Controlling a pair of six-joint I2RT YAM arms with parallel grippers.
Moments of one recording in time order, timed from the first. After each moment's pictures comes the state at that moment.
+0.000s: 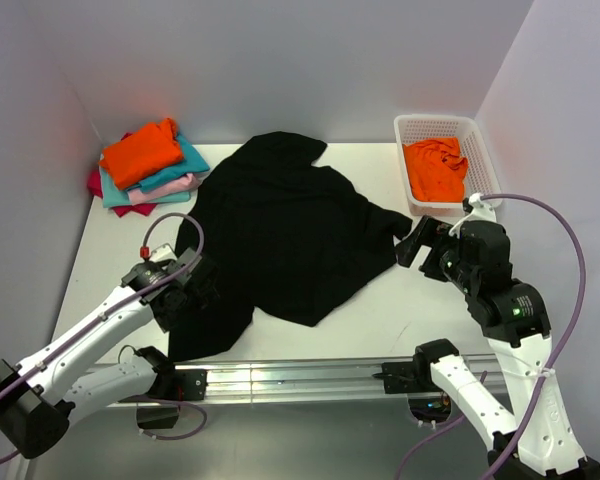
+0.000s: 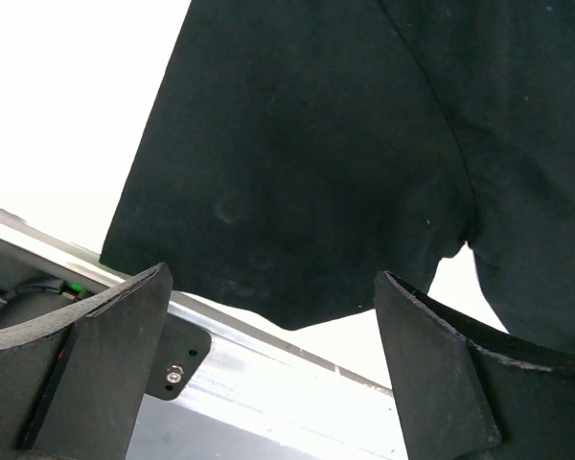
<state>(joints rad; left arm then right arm) -0.67 0.98 0.81 -1.17 -0.39 -1.21 0.23 0.68 1.12 -1.03 0.06 0.53</state>
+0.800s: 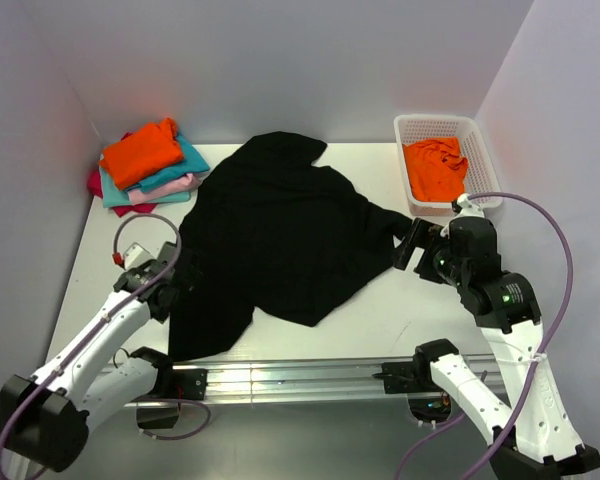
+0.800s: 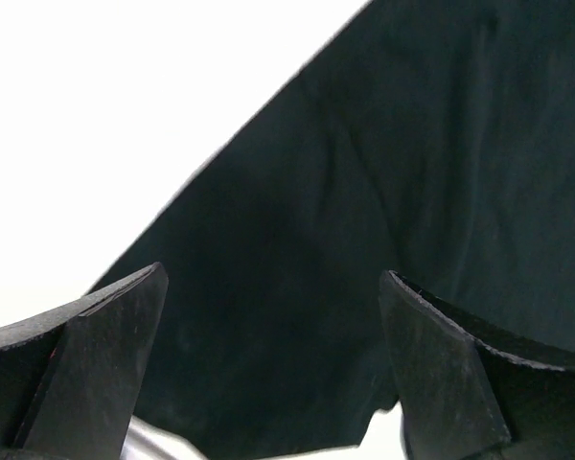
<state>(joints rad) -0.46 0.92 0.64 -0.91 -0.51 -1.30 0.23 0.71 1.08 -1.06 0.04 0.53</state>
